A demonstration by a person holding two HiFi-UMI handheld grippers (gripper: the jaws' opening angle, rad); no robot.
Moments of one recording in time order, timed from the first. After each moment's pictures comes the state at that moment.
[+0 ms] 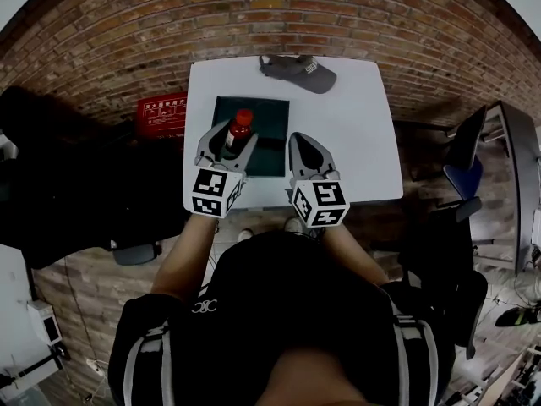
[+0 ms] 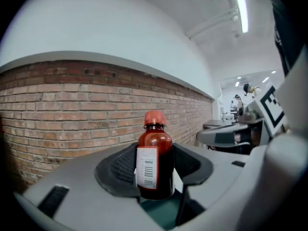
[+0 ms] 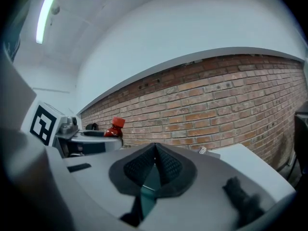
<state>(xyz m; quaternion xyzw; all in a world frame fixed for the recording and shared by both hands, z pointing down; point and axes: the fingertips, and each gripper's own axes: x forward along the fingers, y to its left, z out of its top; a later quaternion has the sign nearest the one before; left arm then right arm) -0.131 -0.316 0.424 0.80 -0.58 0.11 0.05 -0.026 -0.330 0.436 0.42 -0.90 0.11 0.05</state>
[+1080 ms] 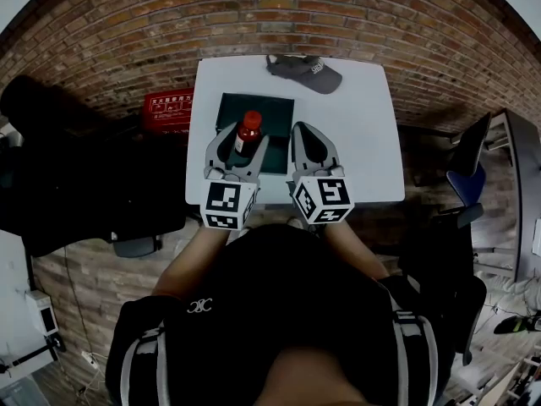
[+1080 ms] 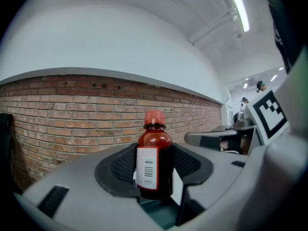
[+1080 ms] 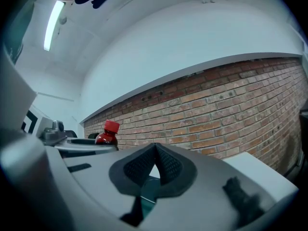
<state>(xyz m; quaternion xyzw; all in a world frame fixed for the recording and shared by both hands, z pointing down) -0.113 -0.290 0.388 0.77 -0.63 0.07 0.02 -0.030 -0.330 0.398 0.40 -0.91 0.08 -0.01</state>
